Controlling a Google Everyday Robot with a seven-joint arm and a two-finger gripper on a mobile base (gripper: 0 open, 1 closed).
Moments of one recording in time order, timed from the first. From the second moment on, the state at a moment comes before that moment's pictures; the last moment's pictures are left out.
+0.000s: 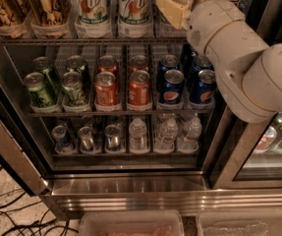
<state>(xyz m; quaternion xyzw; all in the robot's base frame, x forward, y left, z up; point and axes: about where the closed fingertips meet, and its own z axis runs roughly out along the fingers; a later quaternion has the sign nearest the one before) 0.612 -0.101 1.108 -0.18 0.55 0.11 0.81</state>
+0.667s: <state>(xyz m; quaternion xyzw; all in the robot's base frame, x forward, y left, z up) 0.574 -0.094 1.107 -0.21 0.55 0.13 0.80</state>
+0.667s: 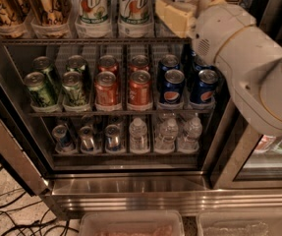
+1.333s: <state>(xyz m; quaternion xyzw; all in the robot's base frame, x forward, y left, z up) 0.528 -0.086 1.088 -0.26 0.59 0.15 0.75</state>
